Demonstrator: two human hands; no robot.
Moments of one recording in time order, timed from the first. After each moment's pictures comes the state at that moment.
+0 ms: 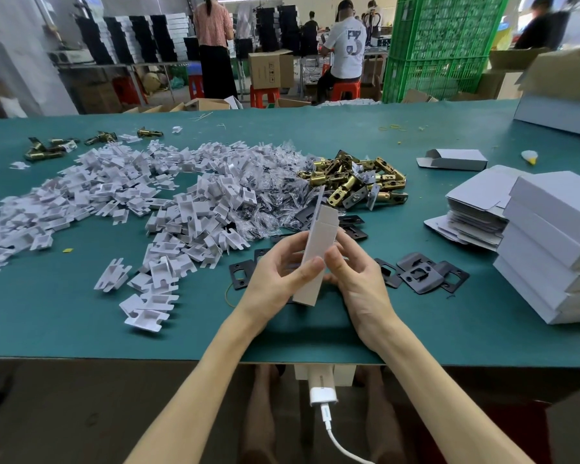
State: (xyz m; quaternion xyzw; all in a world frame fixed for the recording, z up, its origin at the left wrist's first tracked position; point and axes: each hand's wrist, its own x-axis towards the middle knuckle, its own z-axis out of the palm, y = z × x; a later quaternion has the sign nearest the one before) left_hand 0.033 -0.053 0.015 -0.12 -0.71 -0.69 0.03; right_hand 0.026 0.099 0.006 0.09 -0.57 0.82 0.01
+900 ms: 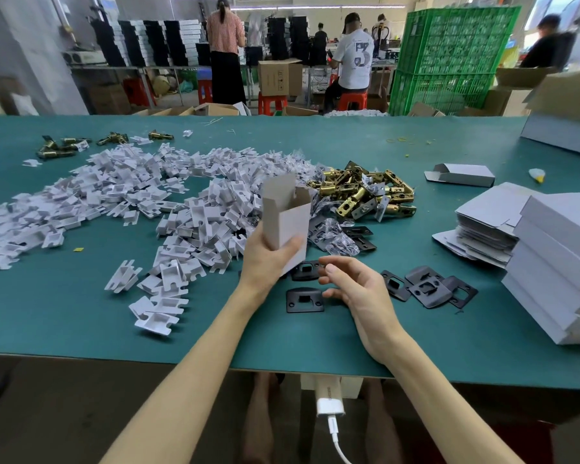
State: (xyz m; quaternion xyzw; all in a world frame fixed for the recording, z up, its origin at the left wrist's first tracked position) left_hand -0.028 -0.080 0.008 -0.02 -0.73 -0.65 0.21; right_hand 0.025 0.099 0.002 0.08 -0.62 0.78 -0.01
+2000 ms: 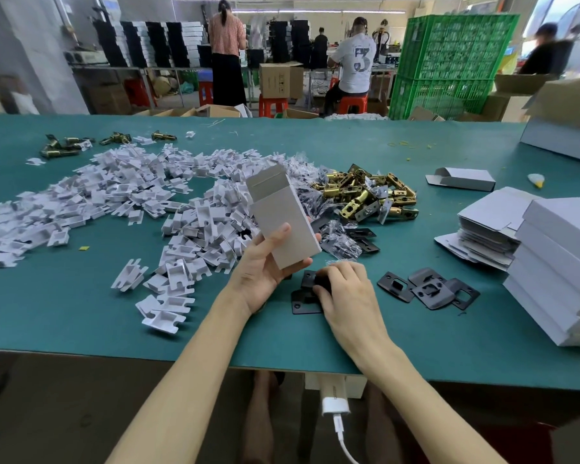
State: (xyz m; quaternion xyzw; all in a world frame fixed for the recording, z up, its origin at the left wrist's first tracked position) left_hand -0.010 -0.092 0.024 -0.04 -0.44 -0.90 -0.04; right_hand 0.028 0.079 0.002 0.15 -0.95 0.23 0.15
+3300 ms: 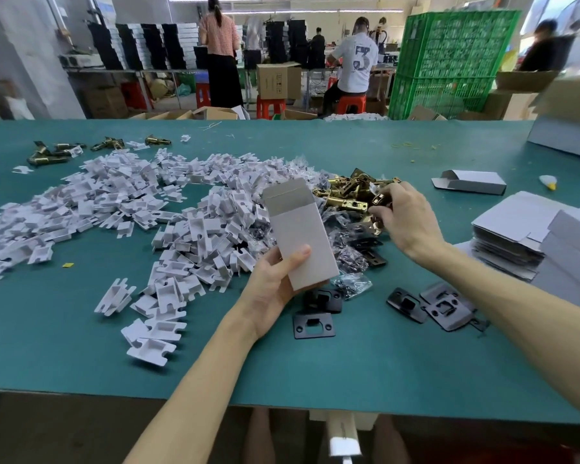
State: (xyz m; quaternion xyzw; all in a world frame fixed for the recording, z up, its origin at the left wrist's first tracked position) left_hand -0.021 -0.083 0.021 -0.03 -0.48 -0.88 -0.07; right_hand -0.122 0.145 0.072 0.10 -0.93 0.25 0.25
